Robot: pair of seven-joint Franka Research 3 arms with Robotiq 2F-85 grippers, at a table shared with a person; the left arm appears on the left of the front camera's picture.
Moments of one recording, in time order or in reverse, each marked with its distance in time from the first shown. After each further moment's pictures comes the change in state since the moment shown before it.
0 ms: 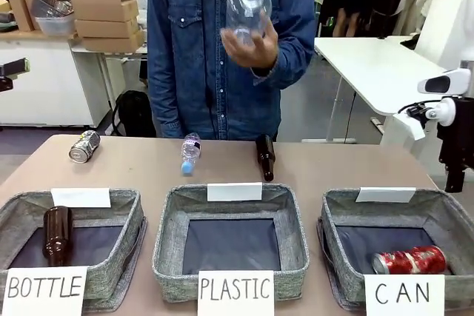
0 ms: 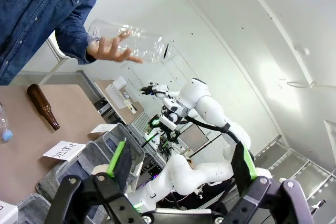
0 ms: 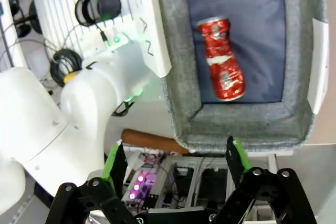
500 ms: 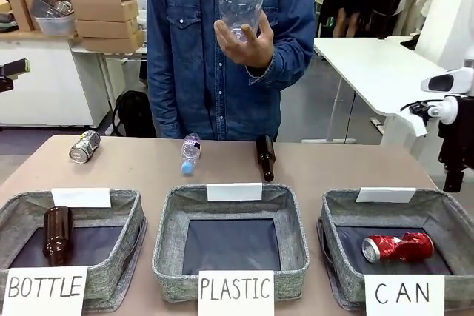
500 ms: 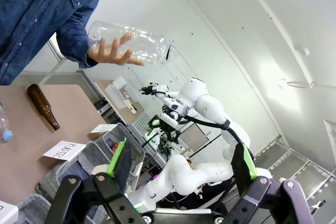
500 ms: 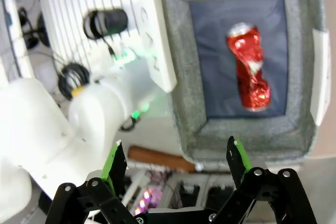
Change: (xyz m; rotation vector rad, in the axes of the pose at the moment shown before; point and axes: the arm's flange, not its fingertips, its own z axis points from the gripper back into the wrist) left arm 0.000 0.000 0.000 0.000 0.000 0.000; right arm -0.004 -0.002 0.001 0.040 -0.119 -0.012
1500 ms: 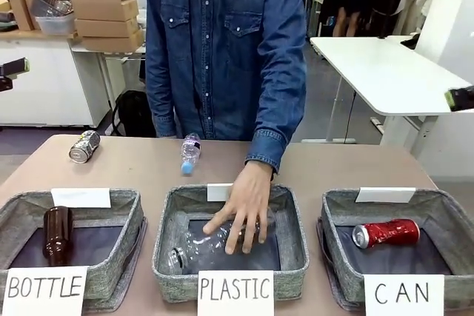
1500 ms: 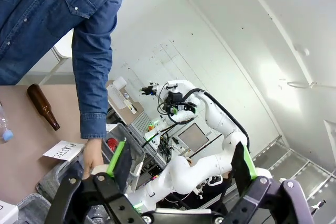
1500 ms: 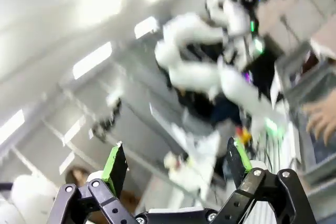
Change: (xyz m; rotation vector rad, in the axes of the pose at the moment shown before) left arm 0.000 0.000 0.000 0.001 -0.001 0.000; right arm -0.100 -0.050 0.031 0.891 -1.349 -0.064
